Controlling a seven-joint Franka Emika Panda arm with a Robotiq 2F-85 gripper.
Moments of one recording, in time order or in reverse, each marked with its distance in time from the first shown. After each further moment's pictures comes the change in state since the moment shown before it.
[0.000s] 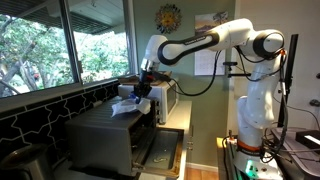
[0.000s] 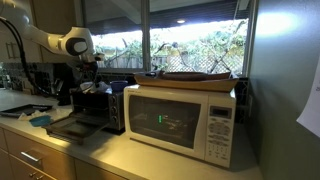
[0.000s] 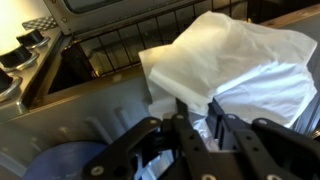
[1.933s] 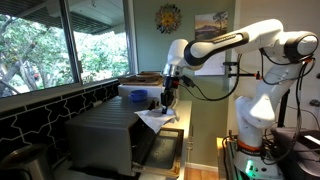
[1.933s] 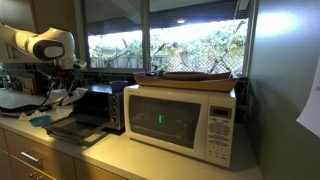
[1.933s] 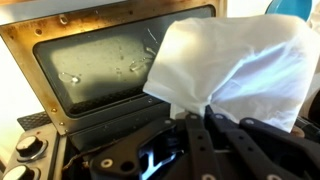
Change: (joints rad) arm 0.100 -0.341 -0.038 -0.365 0.224 -0.095 -0.135
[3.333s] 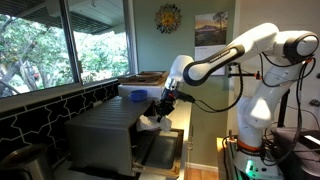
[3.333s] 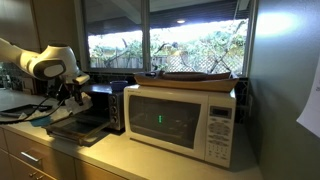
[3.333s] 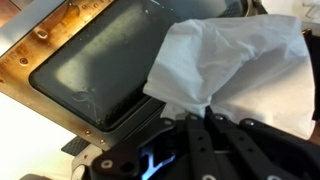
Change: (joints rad) arm -0.089 0.034 0.095 -0.174 0.039 0.365 0.342
